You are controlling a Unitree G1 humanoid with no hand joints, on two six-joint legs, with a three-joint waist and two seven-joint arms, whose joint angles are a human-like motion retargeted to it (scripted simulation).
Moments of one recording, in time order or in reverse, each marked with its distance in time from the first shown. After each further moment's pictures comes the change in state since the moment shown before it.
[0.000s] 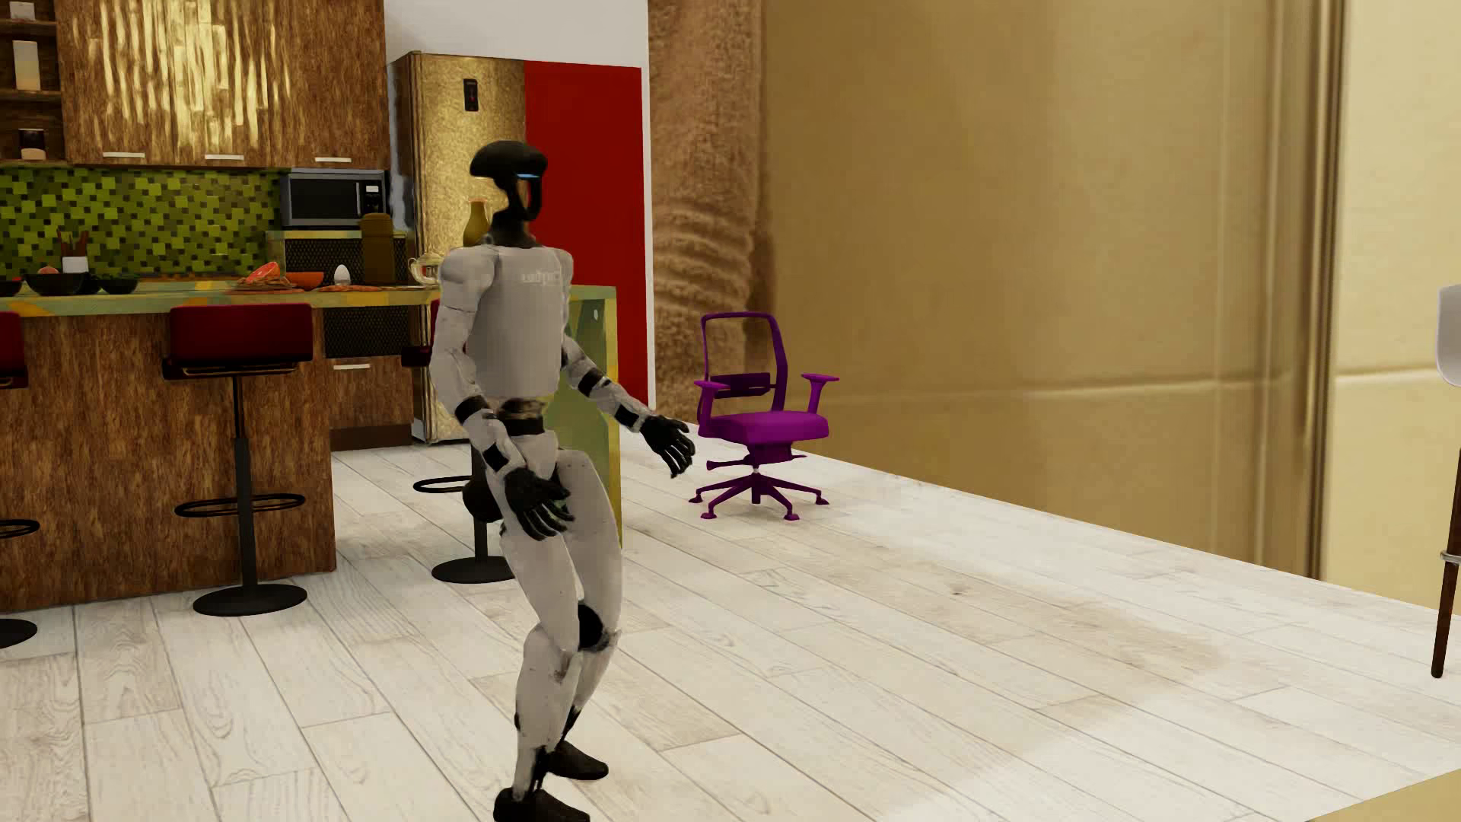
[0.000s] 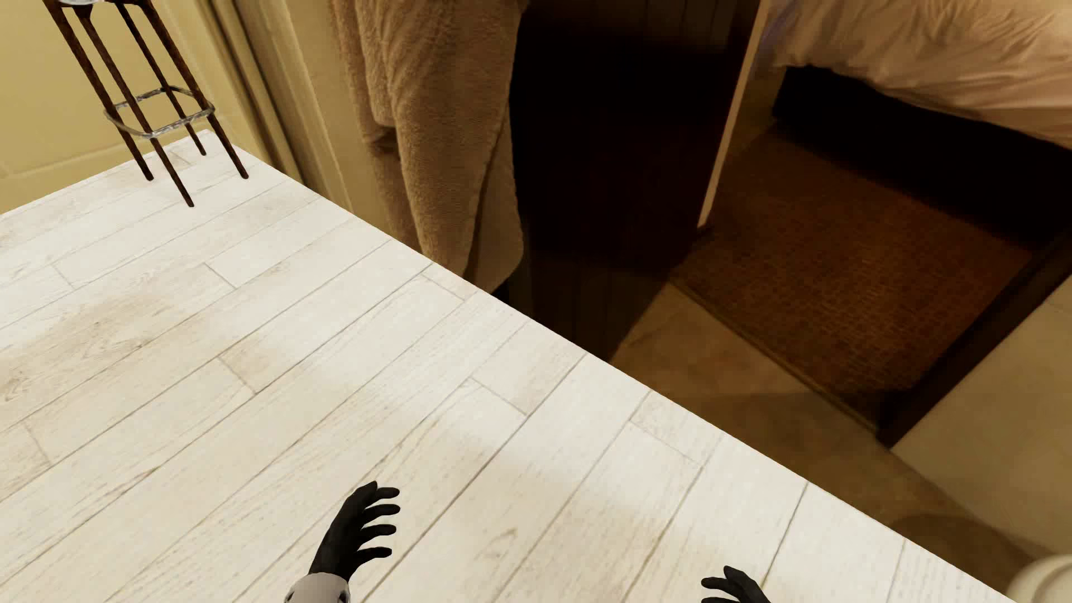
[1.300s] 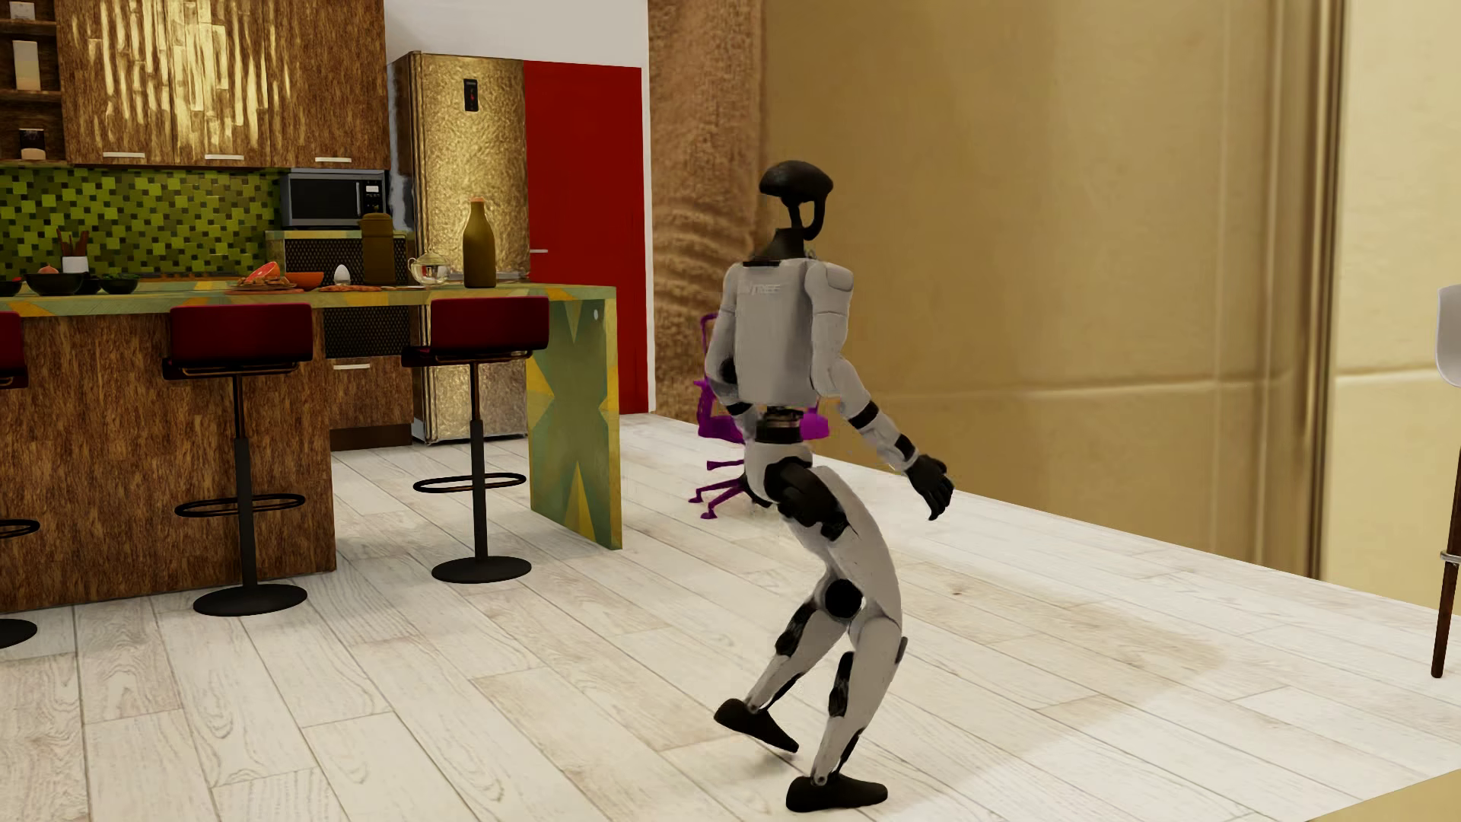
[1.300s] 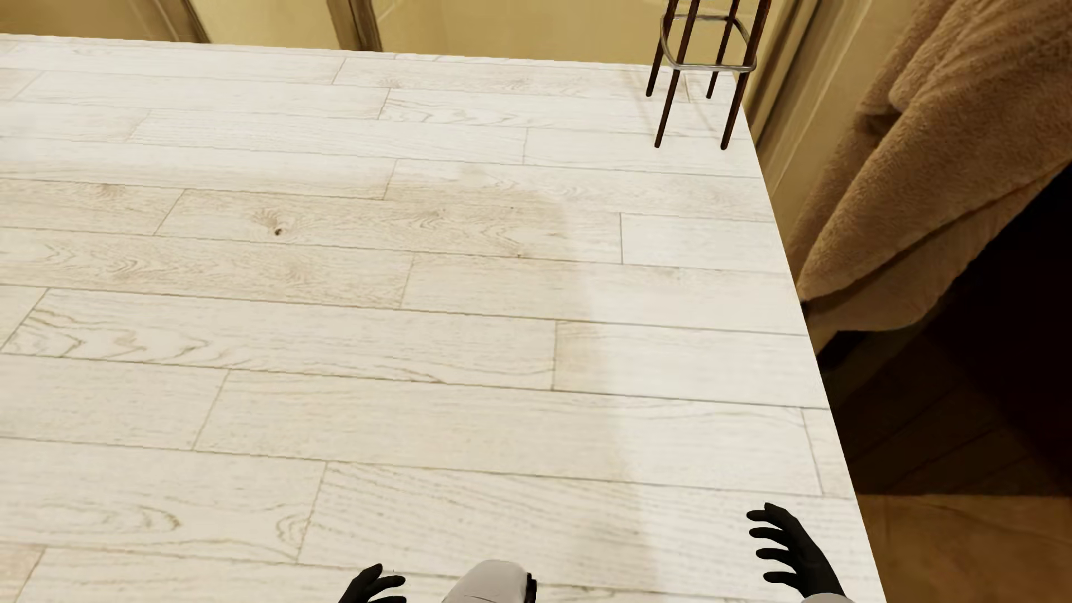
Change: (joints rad) body -0.343 -0.068 0.188 -0.005 -0.081 -0.017 0.071 -0.026 0.082 0.679 0.243 0.111 -0.087 0.112 -0.126 -0.019 -0.106 0.066 0.082 -0.048 -0.025 0.070 -0.053 -0.075 -0.055 0.094 -0.035 0.007 -0.098
